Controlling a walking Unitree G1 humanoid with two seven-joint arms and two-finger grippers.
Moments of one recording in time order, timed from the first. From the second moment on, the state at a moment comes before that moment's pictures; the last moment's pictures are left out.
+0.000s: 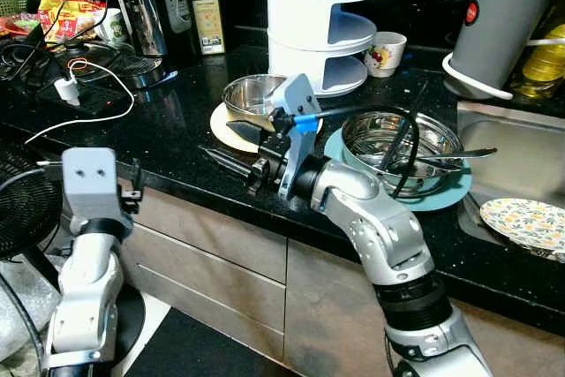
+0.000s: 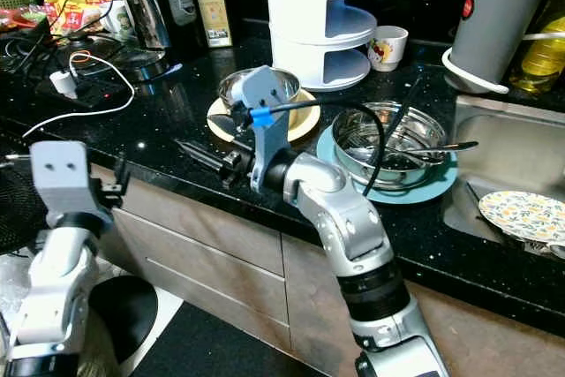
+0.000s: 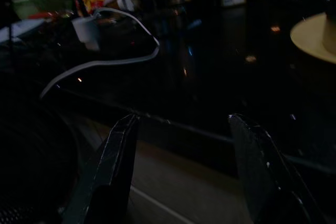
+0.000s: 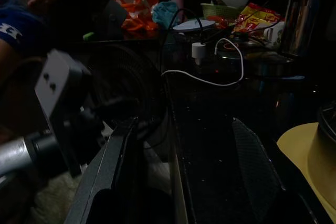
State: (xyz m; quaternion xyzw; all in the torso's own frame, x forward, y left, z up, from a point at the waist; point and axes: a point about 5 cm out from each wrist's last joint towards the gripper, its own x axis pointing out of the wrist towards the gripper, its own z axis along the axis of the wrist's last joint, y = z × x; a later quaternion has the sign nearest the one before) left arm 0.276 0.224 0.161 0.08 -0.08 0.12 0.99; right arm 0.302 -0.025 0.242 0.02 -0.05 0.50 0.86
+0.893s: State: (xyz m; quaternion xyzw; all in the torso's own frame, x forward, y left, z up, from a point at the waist) left arm 0.279 0.203 0.150 0.07 -0.04 0.09 0.99; right arm 0.301 -0.029 0.233 0.04 -0.04 0.50 0.86
